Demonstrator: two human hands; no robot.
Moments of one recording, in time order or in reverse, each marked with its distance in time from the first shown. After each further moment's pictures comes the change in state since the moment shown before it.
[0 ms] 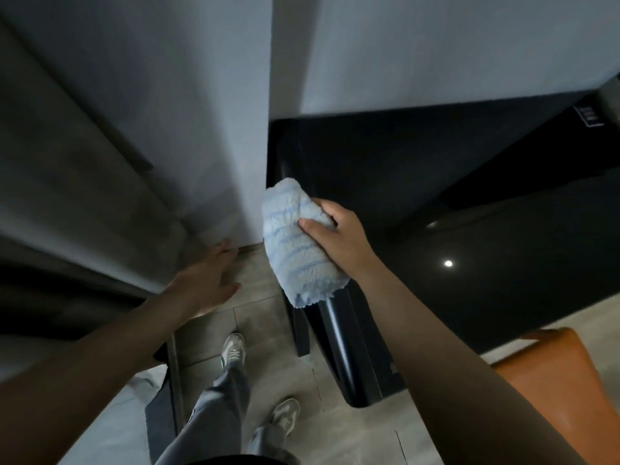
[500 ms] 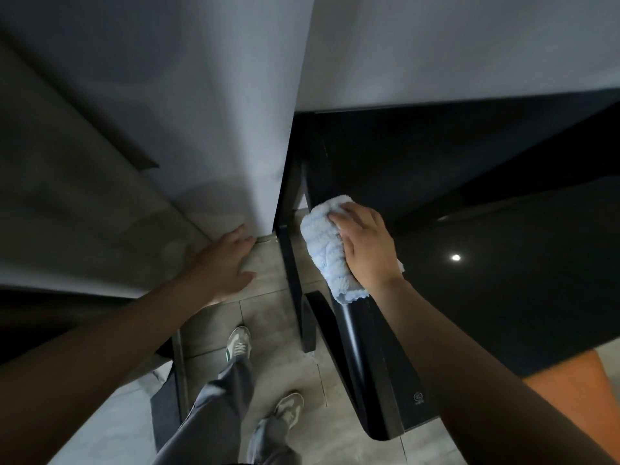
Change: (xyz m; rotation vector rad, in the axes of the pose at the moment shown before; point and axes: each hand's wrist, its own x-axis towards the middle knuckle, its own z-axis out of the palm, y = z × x) left_hand 0.053 -0.008 -0.027 -0.027 0.015 0.069; right_hand 0.056 0.053 0.003 -0.854 0.117 -0.313
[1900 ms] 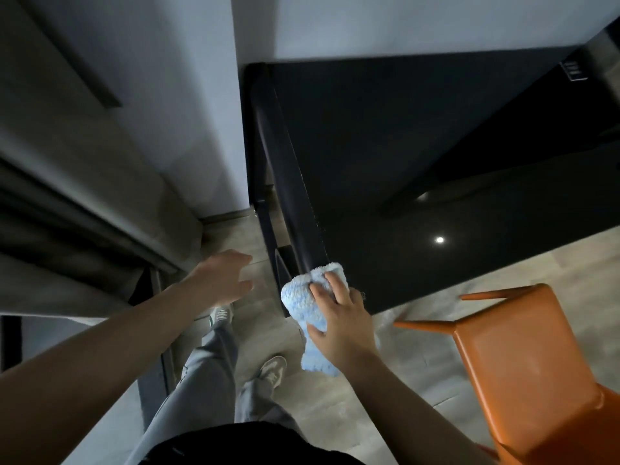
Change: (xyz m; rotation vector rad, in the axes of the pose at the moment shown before) left_hand -0.111 0.084 0.108 0.145 -0.201 -0.097; right_hand -0.278 -0.013 0.015 -0.104 -0.187 0.199
